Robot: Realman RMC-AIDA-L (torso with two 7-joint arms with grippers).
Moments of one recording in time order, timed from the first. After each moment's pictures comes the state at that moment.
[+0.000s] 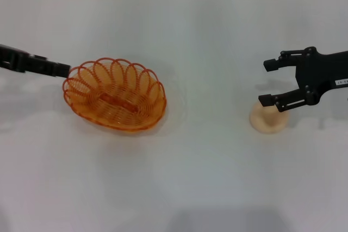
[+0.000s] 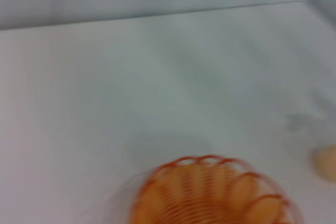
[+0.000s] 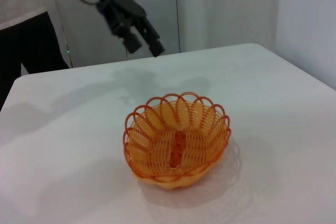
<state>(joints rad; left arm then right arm) -0.59 -1.91 0.71 1.09 2.33 1.78 -2.24 0.64 1.91 -1.03 -0.69 -1.89 -1.50 1.37</state>
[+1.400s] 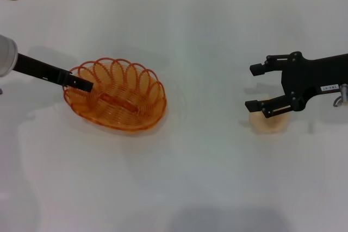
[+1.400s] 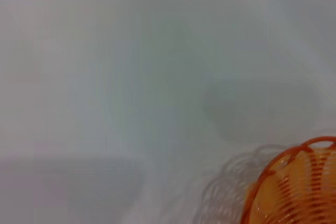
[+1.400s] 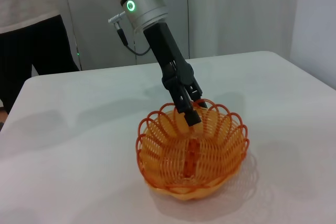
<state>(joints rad) -0.72 -2.01 0.80 0.81 2.64 1.33 -2.28 0.63 1.96 -1.05 -0.72 -1.89 -1.49 1.35</state>
